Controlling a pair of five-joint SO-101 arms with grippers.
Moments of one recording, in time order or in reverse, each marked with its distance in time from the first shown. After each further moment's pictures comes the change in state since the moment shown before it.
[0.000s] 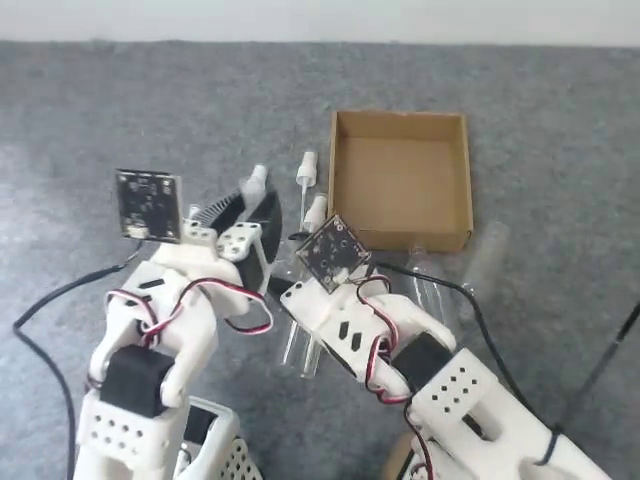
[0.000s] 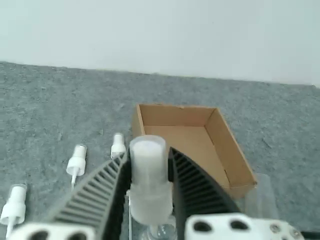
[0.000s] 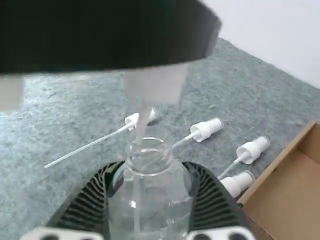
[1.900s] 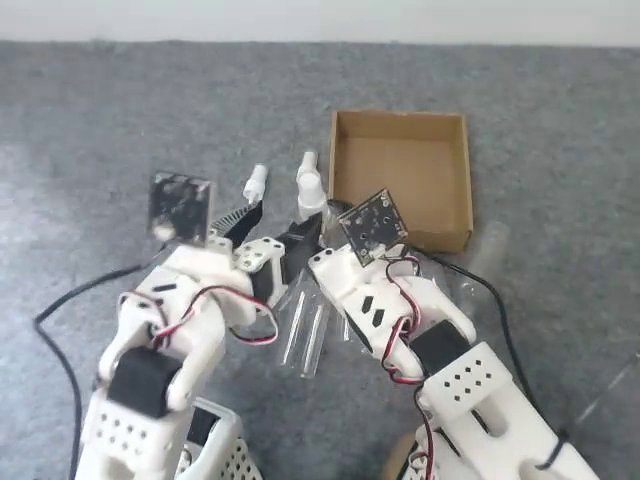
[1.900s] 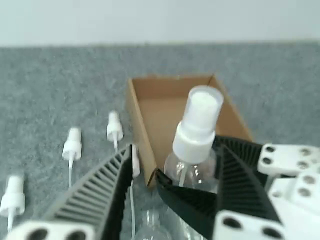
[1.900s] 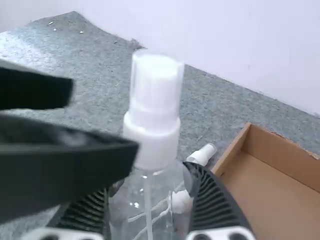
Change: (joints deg) left arm 3.3 -1.8 3.1 1.0 -4.2; right arm 9.7 -0.6 -0.1 -4.1 -0.4
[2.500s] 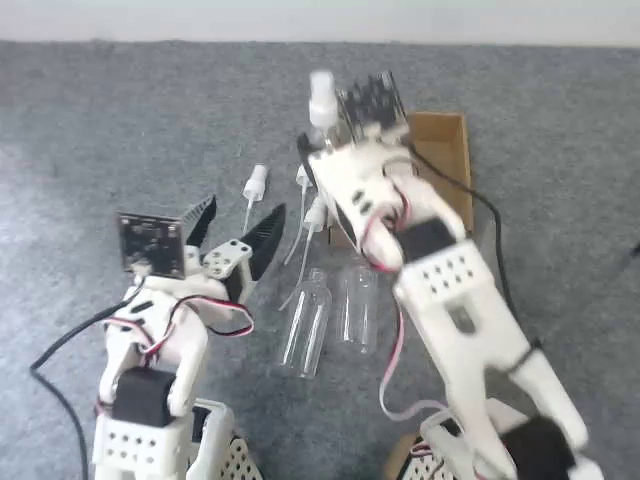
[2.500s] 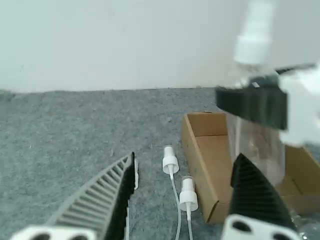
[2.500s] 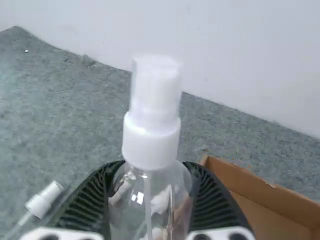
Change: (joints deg) left arm -11.3 -11.4 15.2 -10.7 -7.2; right arm 7.6 34.7 -43.7 12.6 -2.7
